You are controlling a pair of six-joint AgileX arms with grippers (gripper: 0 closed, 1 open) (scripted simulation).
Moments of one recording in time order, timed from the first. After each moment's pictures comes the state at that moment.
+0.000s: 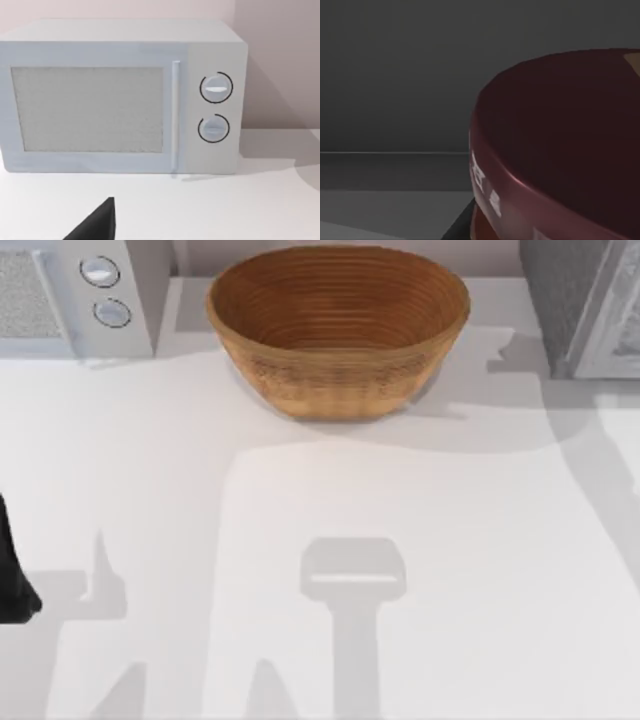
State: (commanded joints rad) left arm 0.00 0.00 0.00 0.00 0.00 0.00; right arm 0.19 1.35 1.86 -0.52 0.20 0.02
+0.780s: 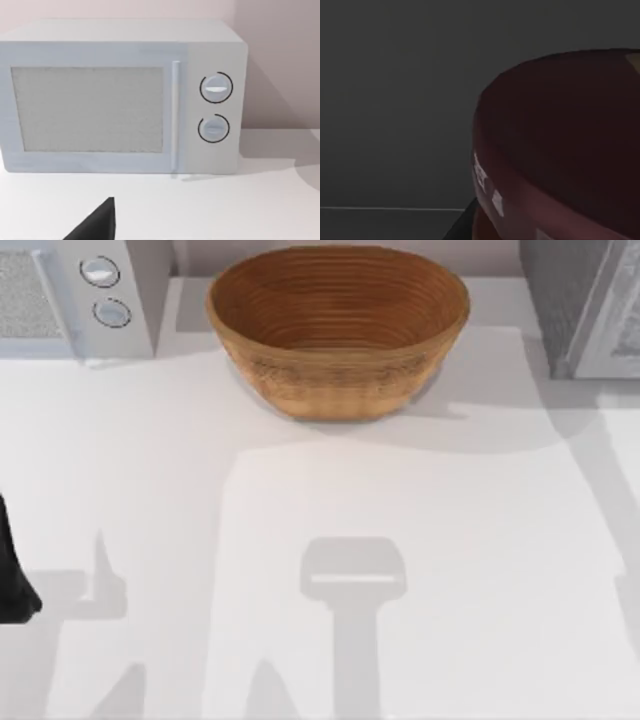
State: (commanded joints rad) left arm 0.00 0.00 0.00 0.00 0.00 0.00; right arm 0.15 1.65 2.11 -0.48 0.16 0.01
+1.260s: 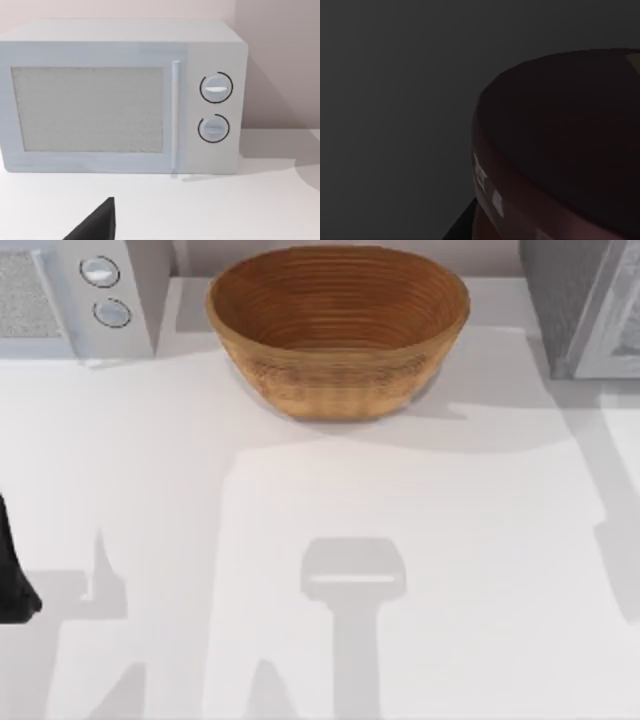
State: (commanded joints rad) left arm 0.00 0.00 0.00 0.00 0.00 0.00; right arm 0.10 1.87 2.30 -0.44 0.12 0.02
